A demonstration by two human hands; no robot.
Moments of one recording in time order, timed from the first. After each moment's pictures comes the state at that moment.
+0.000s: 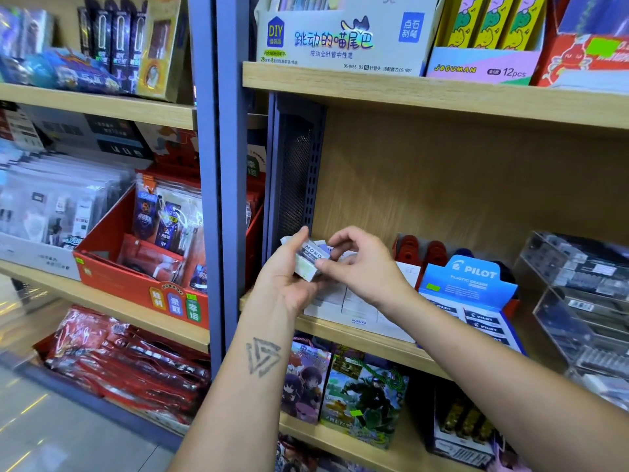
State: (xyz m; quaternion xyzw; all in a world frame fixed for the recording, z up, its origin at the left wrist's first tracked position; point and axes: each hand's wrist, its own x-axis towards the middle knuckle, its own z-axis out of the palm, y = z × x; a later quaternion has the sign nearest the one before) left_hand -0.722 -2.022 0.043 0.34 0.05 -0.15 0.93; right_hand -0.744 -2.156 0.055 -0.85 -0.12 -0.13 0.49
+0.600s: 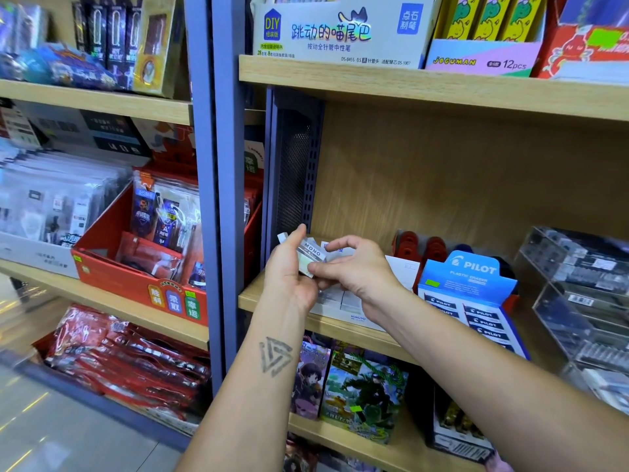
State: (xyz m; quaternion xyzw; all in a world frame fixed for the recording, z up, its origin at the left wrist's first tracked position) left_hand -0.717 -2.035 0.037 0.34 0.08 -0.11 0.93; right_hand -0.750 -2.140 0.052 -0.76 -0.01 -0.05 0.64
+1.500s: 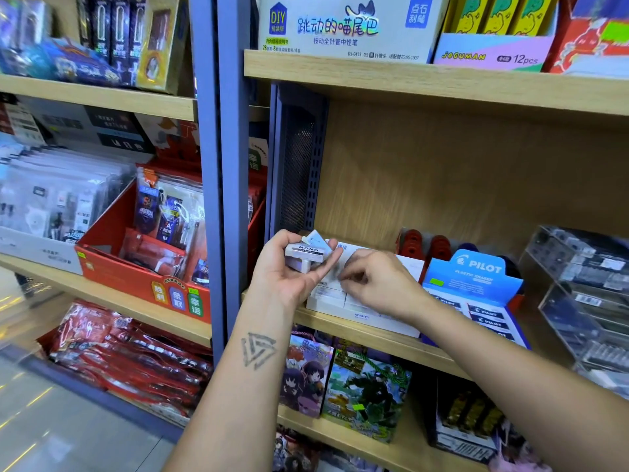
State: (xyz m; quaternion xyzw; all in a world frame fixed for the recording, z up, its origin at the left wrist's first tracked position) left_hand -0.724 -2.014 0.042 0.20 0.07 -0.14 0.97; right_hand -0.735 -2.187 0.035 -0.94 -0.22 -0.16 0.19
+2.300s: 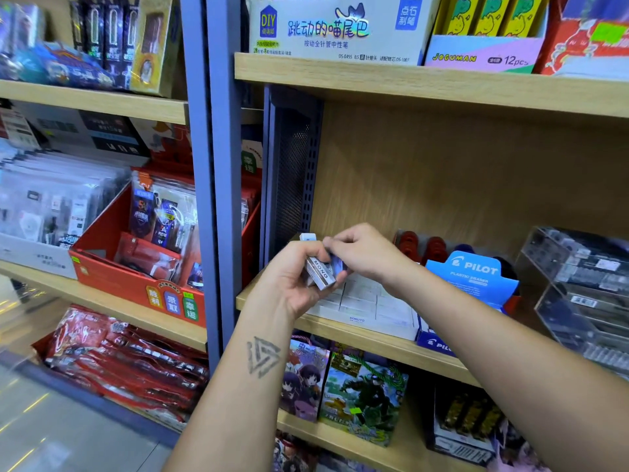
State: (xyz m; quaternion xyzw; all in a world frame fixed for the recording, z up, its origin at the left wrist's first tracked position) left_hand -0.738 -2.031 0.052 0.43 0.04 -0.18 0.88; right_hand -0.723 -2.159 0.076 -0.92 -0.08 -0.05 0.39
